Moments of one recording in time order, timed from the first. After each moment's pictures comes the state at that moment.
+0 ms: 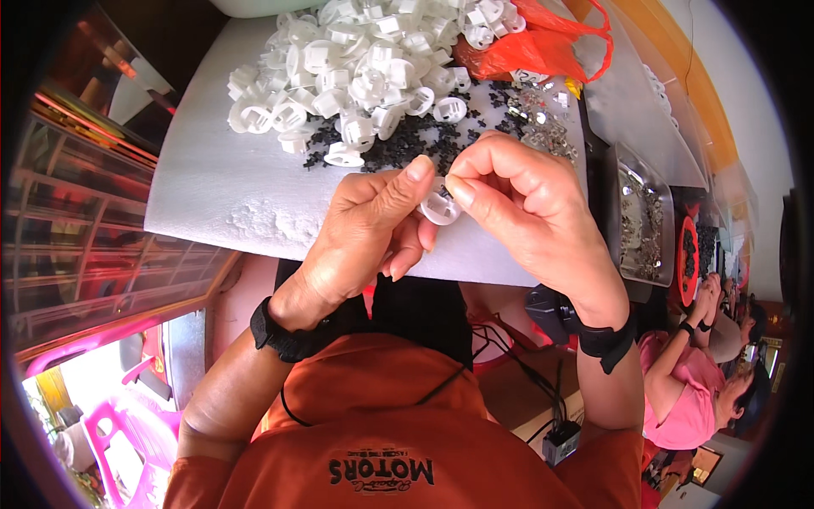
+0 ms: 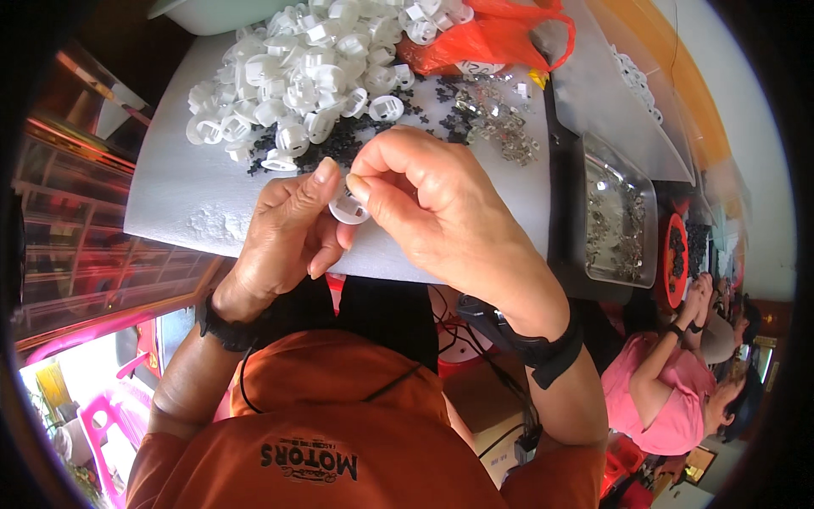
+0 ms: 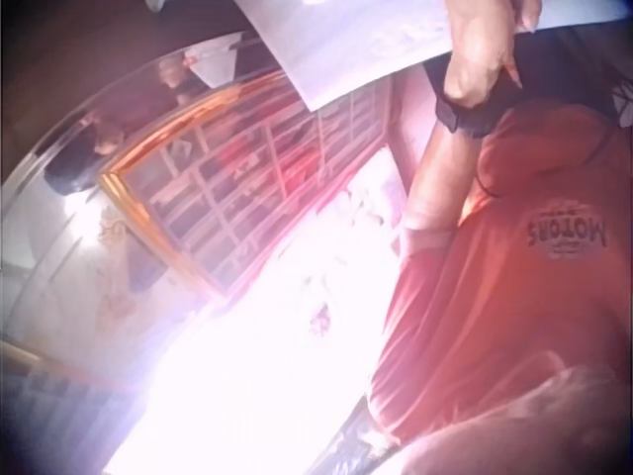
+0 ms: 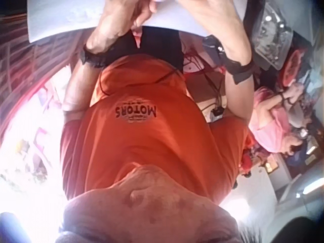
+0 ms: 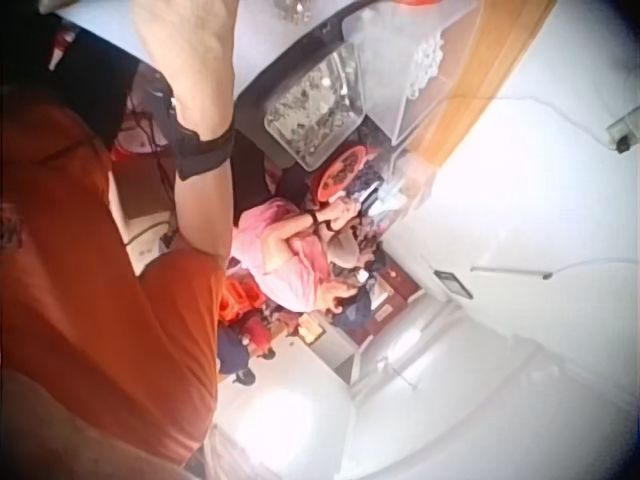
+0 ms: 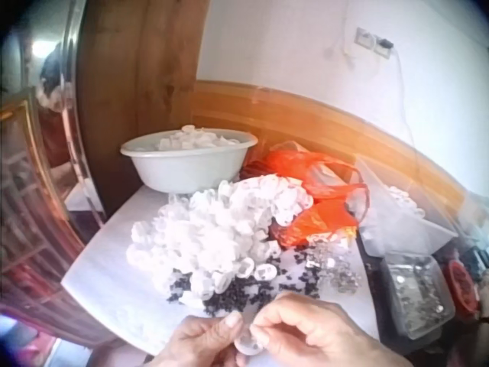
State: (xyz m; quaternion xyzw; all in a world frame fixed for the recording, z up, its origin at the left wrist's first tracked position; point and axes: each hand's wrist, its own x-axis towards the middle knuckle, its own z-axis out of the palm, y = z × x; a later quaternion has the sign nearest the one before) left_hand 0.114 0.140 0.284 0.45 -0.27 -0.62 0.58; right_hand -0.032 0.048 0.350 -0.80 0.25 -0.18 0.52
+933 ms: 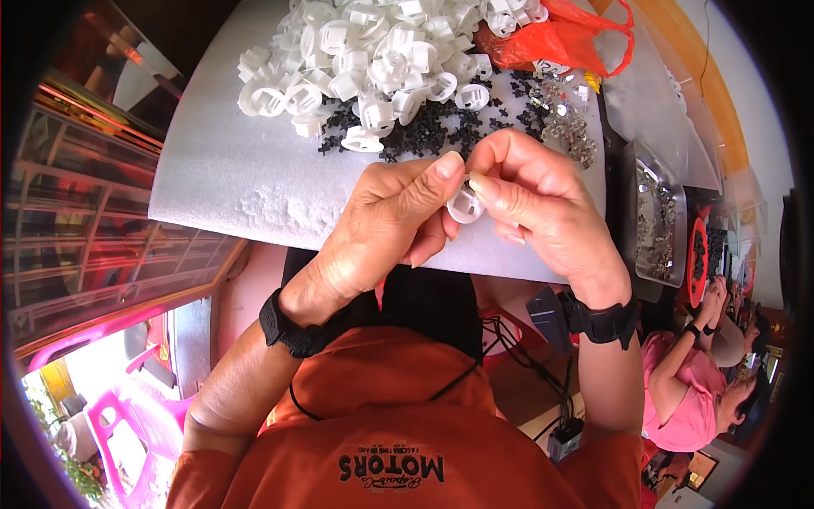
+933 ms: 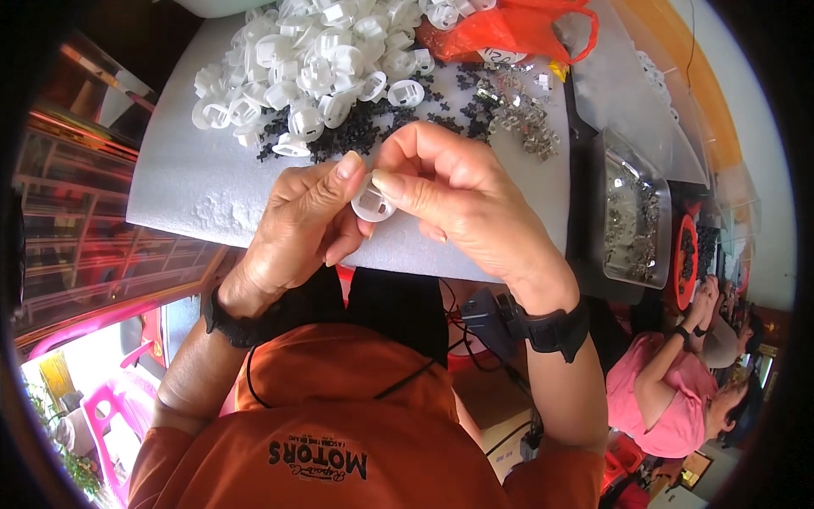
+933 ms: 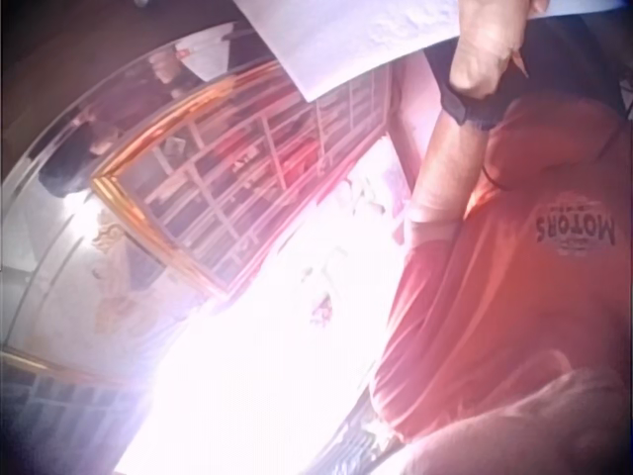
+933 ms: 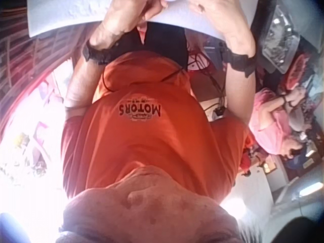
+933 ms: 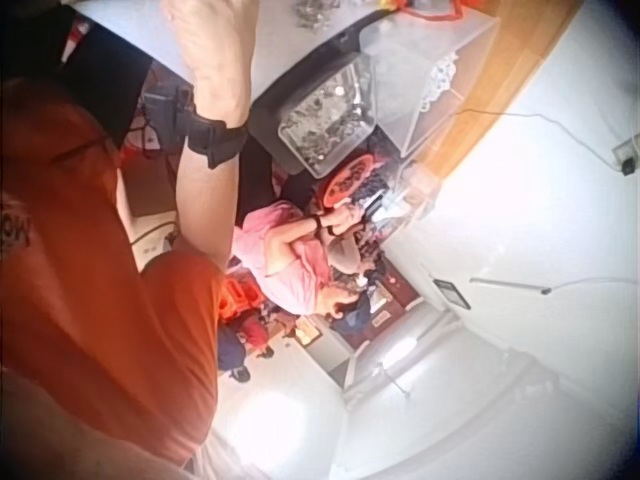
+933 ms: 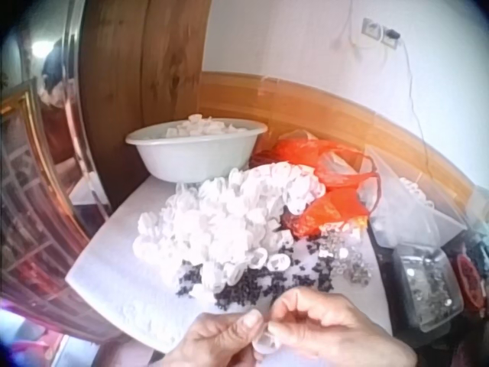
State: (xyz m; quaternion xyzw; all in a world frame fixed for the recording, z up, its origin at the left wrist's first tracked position) left_hand 0.114 0.141 0.273 0.45 -0.32 -0.60 0.58; right_hand -0.039 0.038 0.325 -0.63 0.29 -0.12 0.71
